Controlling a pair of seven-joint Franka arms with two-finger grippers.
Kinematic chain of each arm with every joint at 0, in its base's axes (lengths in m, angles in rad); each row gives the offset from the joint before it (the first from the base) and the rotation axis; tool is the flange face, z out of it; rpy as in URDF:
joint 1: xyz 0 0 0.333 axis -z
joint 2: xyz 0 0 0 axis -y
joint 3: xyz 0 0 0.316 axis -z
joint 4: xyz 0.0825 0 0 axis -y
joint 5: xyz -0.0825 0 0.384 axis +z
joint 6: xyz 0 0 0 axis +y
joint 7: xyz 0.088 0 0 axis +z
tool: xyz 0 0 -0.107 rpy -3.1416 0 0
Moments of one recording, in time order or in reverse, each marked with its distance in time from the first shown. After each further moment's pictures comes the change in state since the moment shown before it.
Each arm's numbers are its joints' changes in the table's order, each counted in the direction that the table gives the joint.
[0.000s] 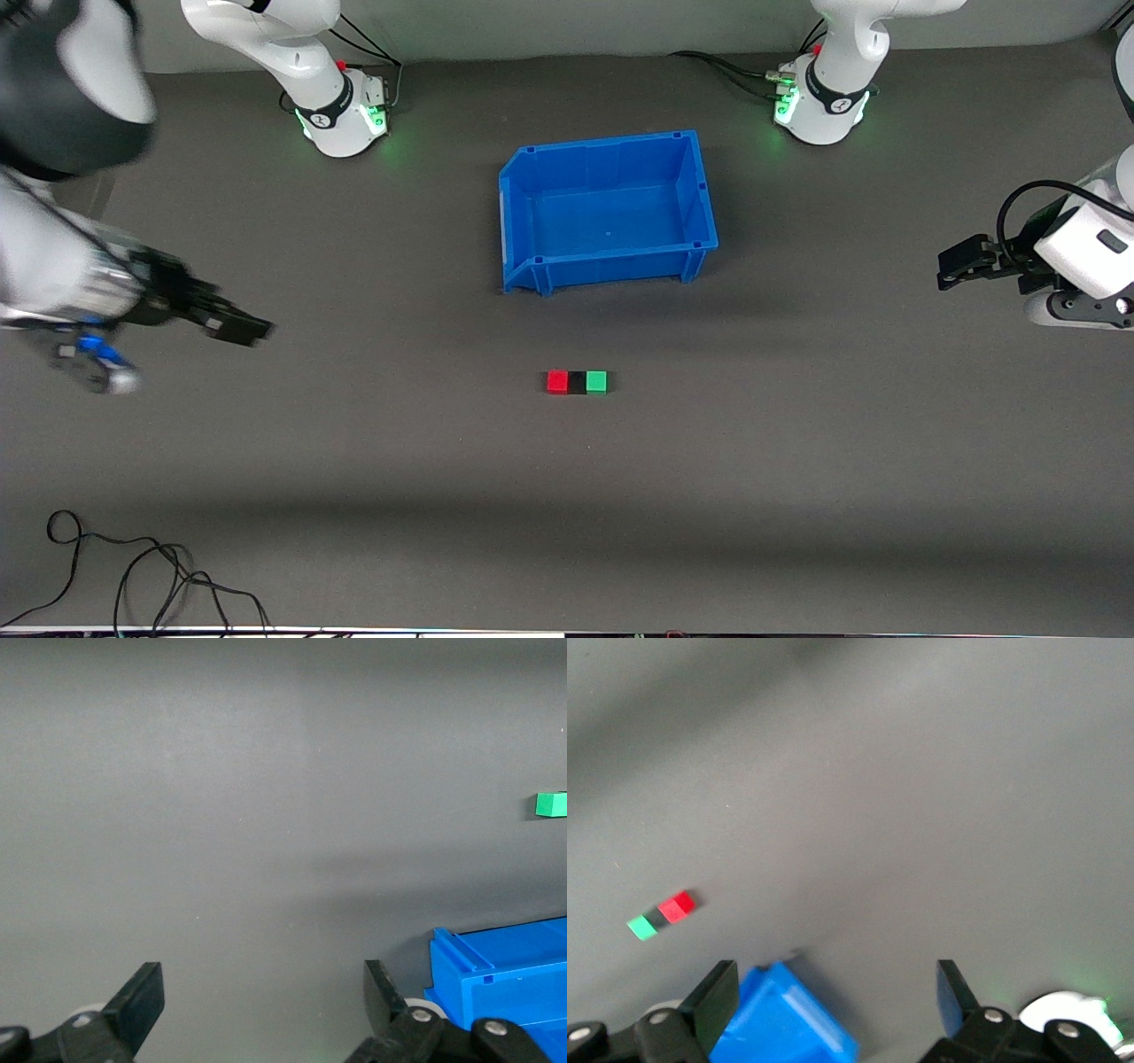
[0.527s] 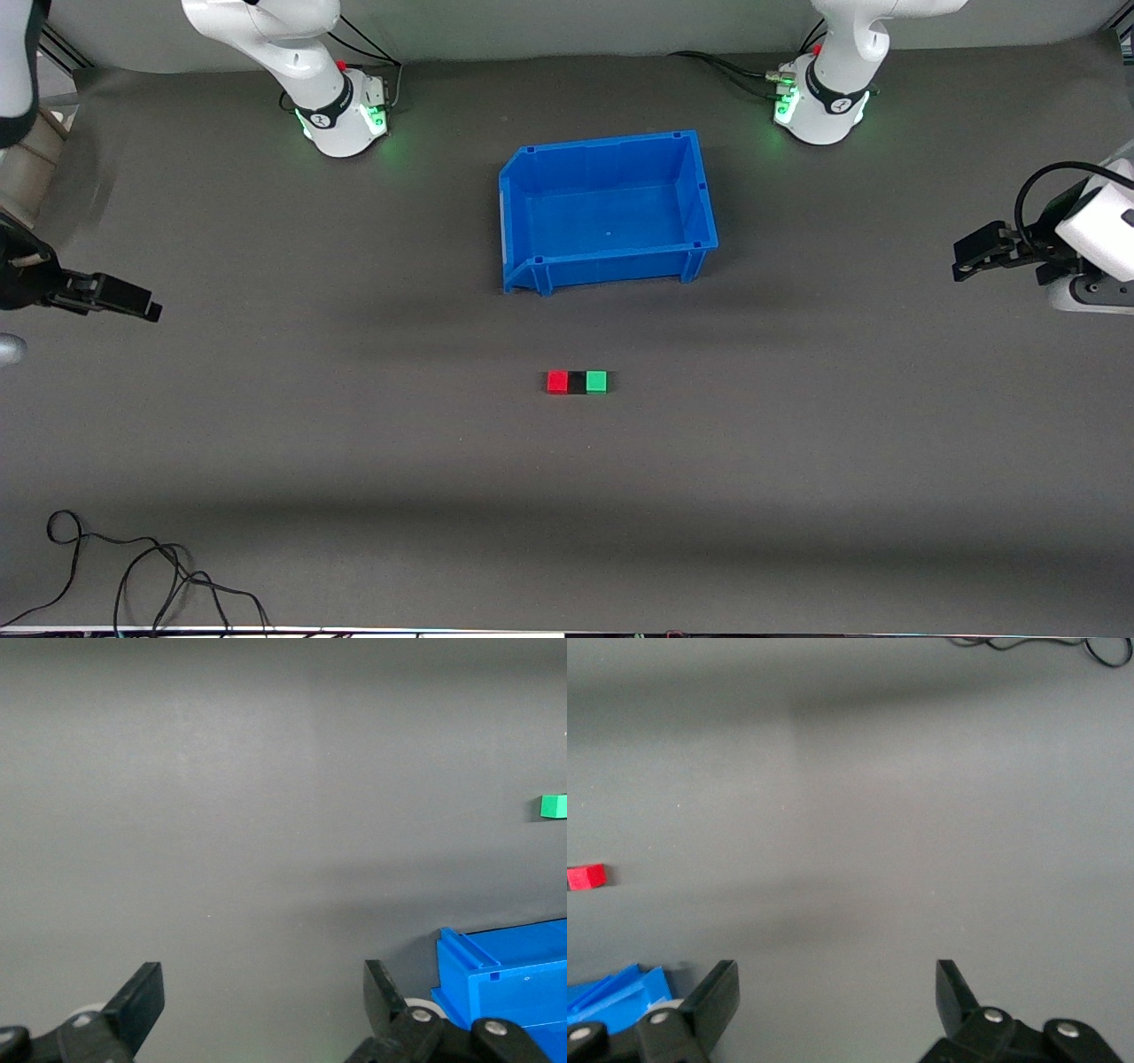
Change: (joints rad) left arm 0.020 0.033 -0.026 -0.002 0.017 0.011 -0.007; right arm 0.020 0.116 0.121 -0.194 -0.054 -0.185 0.479
